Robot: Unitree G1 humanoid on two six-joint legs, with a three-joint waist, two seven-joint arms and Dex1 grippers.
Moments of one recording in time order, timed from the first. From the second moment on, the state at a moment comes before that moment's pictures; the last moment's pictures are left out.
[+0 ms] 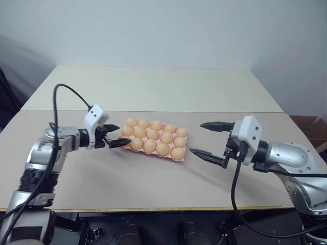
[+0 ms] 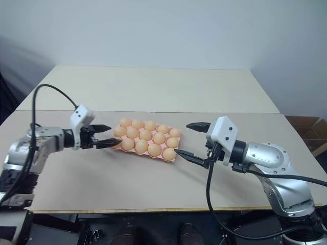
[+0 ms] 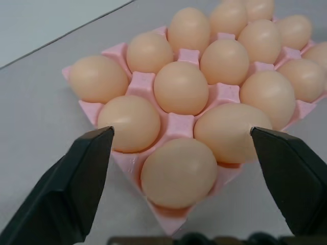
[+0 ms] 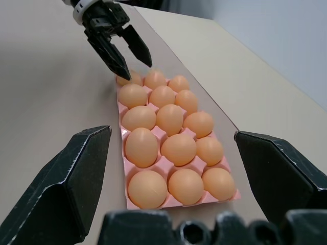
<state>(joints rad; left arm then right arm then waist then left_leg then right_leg) -0.59 0.81 0.03 0.11 -0.36 0.68 -1.01 -0.30 -0.76 -0.06 -0.54 0.51 0.45 0.81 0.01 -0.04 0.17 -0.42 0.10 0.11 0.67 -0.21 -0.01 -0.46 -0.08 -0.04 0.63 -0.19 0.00</state>
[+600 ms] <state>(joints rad) 0.01 0.85 0.62 -0.42 -0.68 0.76 -0.99 -0.30 -0.75 -0.09 -0.37 0.57 0.45 0.91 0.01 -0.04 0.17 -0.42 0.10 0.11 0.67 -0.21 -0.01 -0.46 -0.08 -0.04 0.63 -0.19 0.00</state>
